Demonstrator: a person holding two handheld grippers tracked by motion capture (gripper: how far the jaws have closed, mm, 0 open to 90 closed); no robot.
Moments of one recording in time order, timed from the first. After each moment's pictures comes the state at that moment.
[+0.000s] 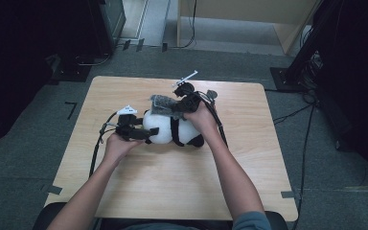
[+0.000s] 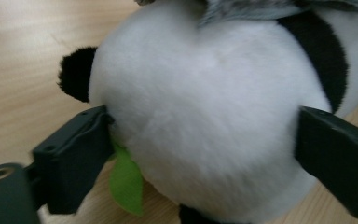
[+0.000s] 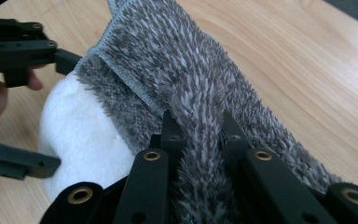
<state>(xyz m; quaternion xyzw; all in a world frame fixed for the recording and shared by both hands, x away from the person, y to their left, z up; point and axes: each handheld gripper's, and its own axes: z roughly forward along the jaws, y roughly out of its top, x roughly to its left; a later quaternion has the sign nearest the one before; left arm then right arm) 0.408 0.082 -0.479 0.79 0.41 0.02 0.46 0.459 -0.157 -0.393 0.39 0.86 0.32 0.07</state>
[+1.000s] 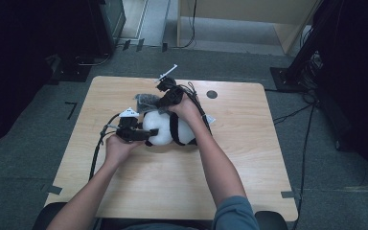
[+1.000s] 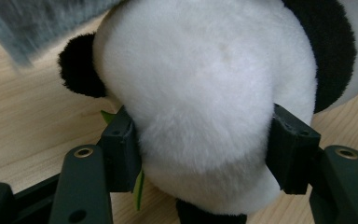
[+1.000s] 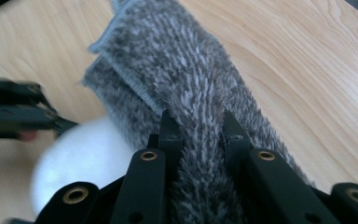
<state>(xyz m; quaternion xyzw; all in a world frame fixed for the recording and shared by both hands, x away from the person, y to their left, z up) 0.400 0.081 -0.478 0.80 0.40 0.04 0.45 0.499 -0.106 -0.405 0.35 0.89 0.30 0.04</state>
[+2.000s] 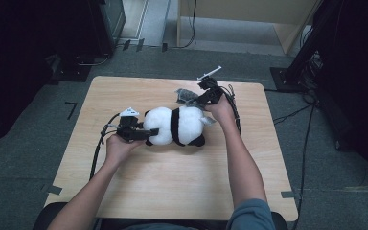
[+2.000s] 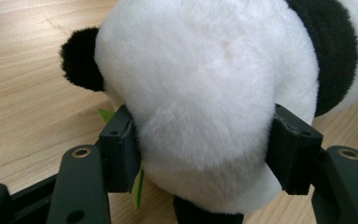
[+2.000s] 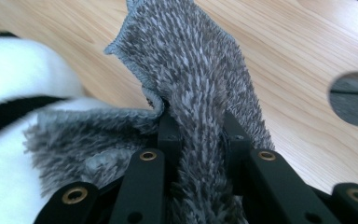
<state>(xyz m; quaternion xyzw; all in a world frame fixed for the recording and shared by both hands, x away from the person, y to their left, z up) 0.401 0.080 -0.477 0.80 0.40 0.04 0.45 0.511 -0.238 -0.423 0.47 0.83 0.29 0.05</state>
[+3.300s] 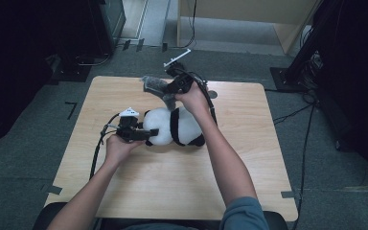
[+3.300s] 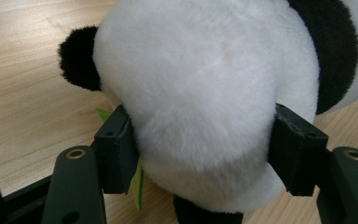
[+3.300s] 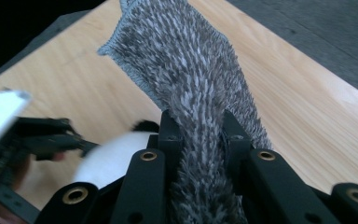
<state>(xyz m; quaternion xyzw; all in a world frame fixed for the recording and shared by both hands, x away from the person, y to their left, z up) 0.401 0.081 -0.477 0.80 0.40 0.04 0.45 0.495 -0.131 -0.345 0.39 0.85 0.34 0.07</state>
